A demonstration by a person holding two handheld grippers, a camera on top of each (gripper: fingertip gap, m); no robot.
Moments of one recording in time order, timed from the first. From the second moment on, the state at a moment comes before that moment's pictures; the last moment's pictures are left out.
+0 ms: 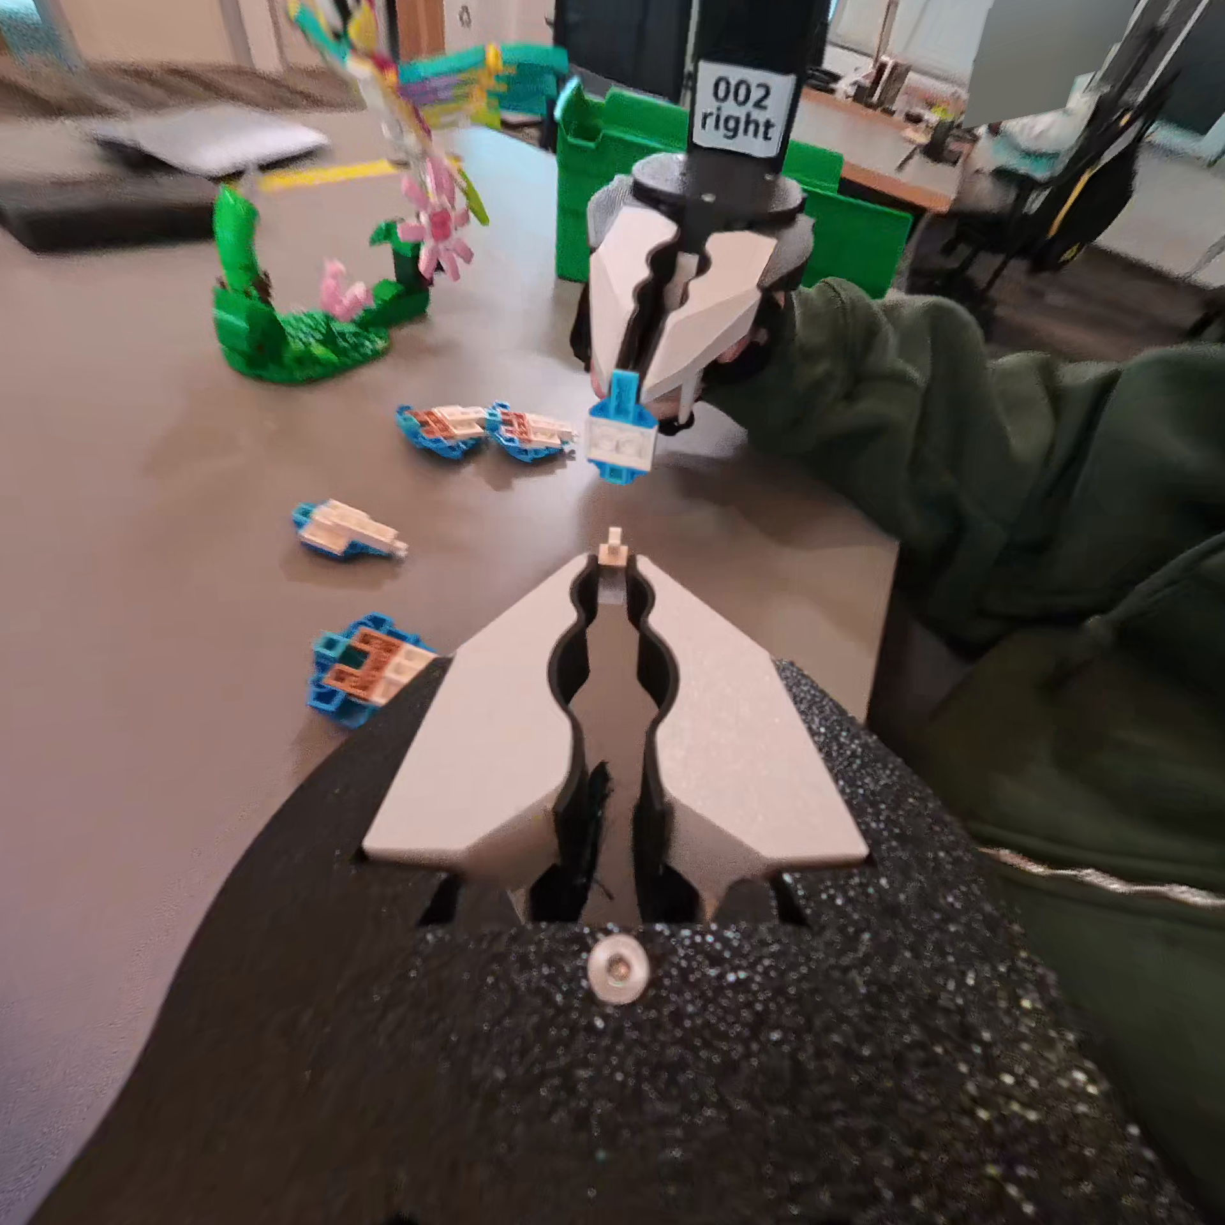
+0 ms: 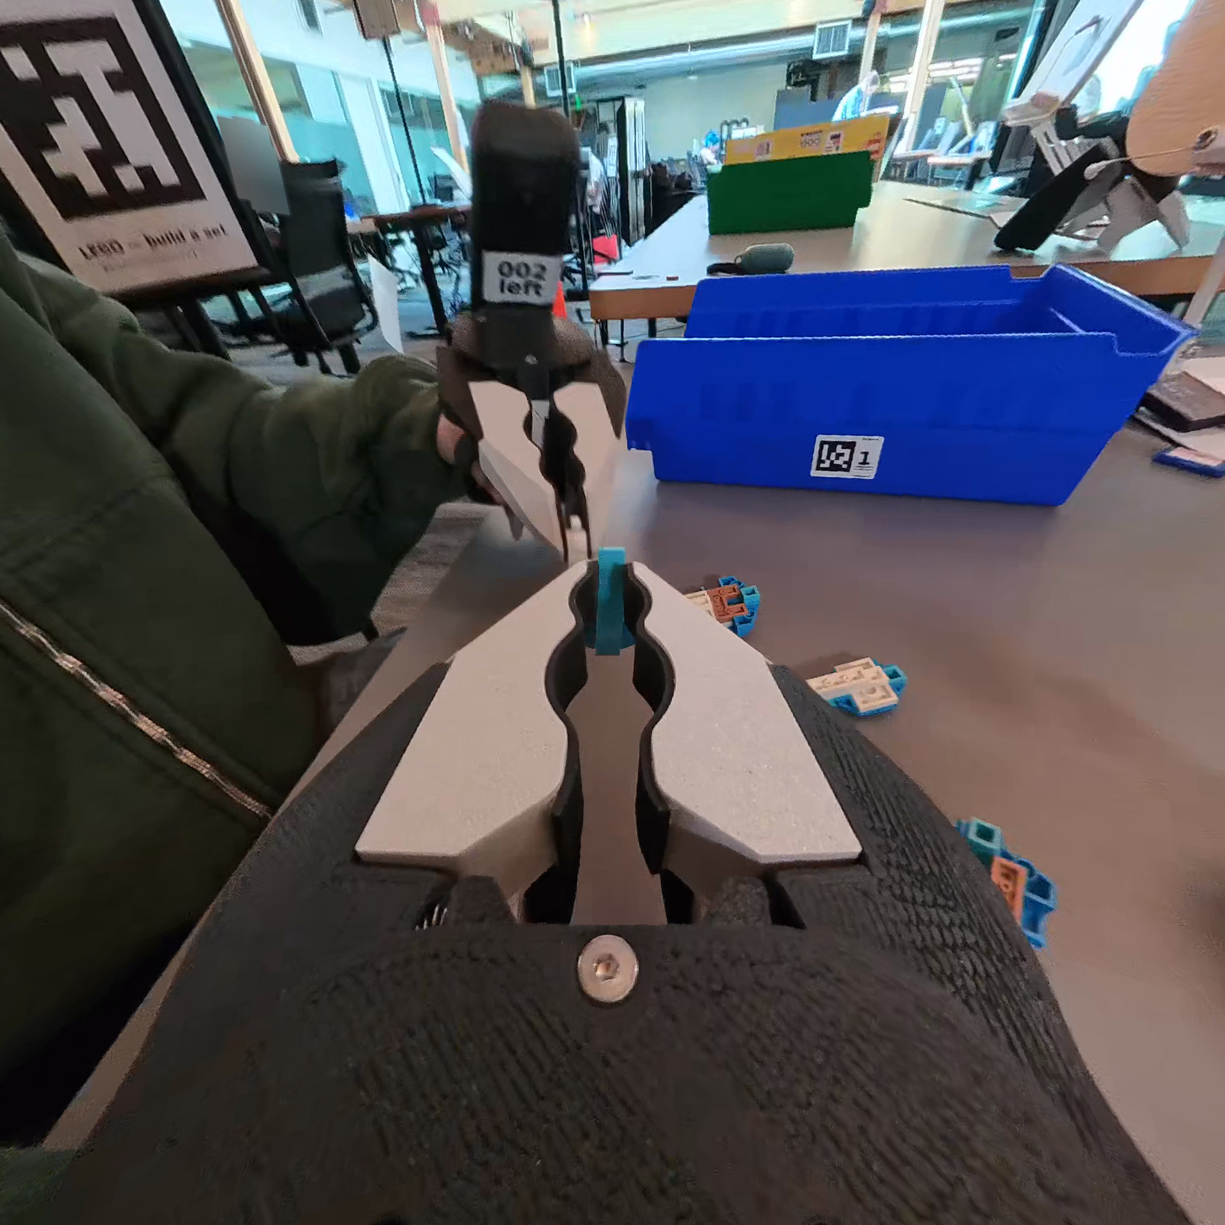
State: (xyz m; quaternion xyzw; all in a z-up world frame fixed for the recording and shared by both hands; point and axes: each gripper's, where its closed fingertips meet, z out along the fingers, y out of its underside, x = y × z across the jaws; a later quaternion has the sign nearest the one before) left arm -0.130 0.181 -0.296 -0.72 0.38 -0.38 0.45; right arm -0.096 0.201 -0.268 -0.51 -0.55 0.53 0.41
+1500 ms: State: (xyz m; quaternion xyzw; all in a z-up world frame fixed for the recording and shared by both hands) left arm -0.139 0.193 -0.272 -0.69 0.27 -0.47 0.48; right arm -0.135 0.214 -0.295 -0.39 -0.70 0.03 0.60
